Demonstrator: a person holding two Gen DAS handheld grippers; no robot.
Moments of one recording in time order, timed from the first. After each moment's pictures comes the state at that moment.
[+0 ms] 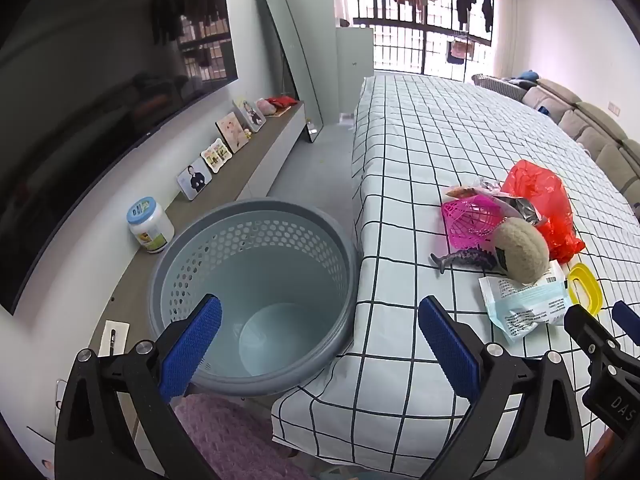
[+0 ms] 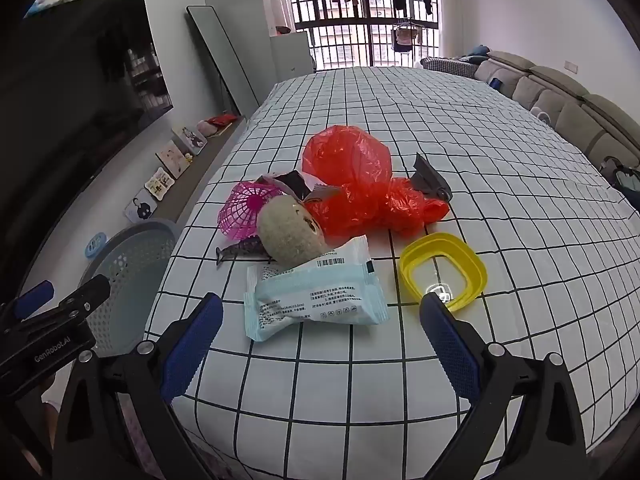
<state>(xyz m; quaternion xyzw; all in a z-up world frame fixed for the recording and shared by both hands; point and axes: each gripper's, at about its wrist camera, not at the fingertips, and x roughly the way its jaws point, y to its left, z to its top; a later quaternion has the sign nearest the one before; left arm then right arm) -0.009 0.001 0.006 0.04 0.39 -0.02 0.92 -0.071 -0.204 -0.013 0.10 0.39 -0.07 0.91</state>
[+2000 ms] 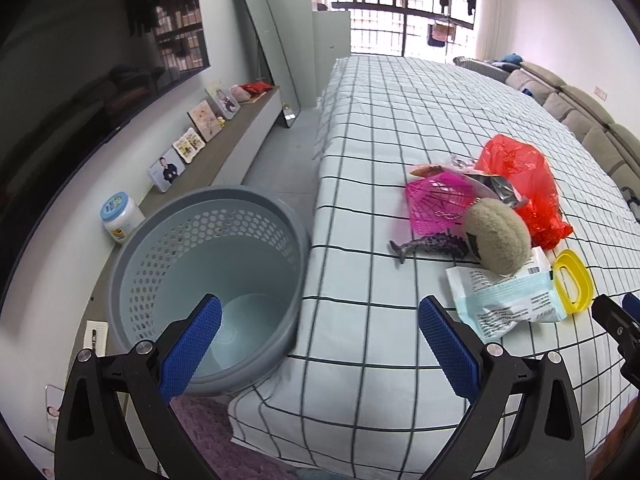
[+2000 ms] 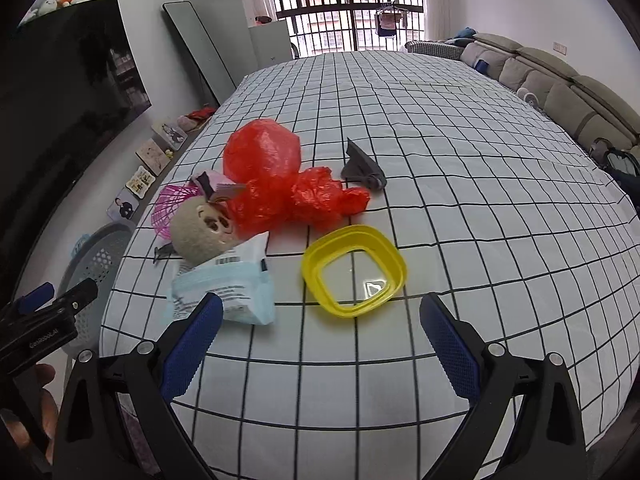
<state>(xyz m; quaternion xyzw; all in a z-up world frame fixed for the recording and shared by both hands) 0.004 -0.042 -0.014 0.05 0.42 -0.06 0.91 -0.076 -0.284 -0.023 0.12 0.41 -0.09 0.90</state>
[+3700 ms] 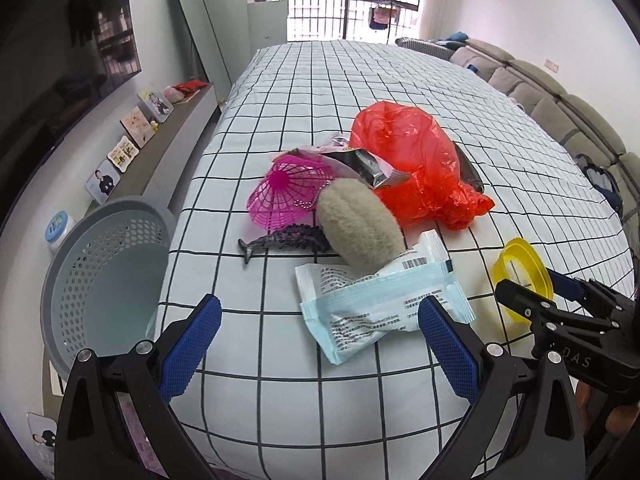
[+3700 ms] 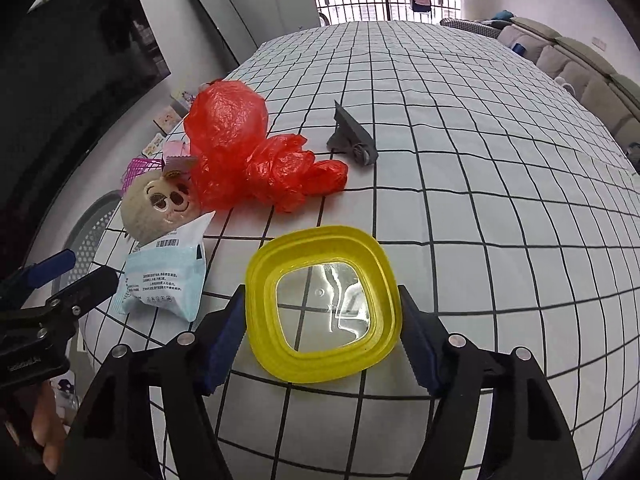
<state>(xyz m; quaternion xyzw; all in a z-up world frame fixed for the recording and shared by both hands) -0.001 -0.136 -0.024 0.06 0.44 -0.15 0.88 -0.062 -0.330 -0.058 0.12 0.46 -0.02 0.88</state>
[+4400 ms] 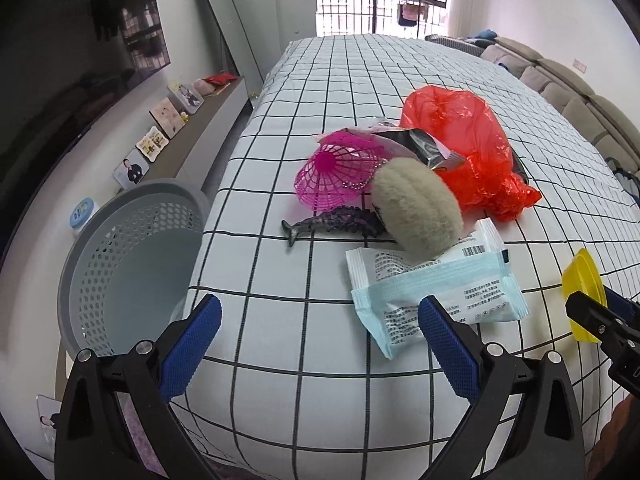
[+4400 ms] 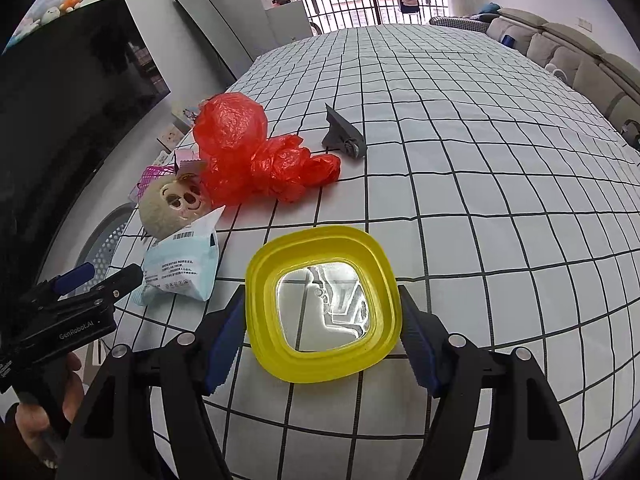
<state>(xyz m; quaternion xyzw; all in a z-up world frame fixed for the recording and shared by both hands) 0.003 -0.115 -0.040 0.07 0.44 -0.09 0.89 -0.084 -0.330 -0.053 0.15 0.44 -0.01 0.89</state>
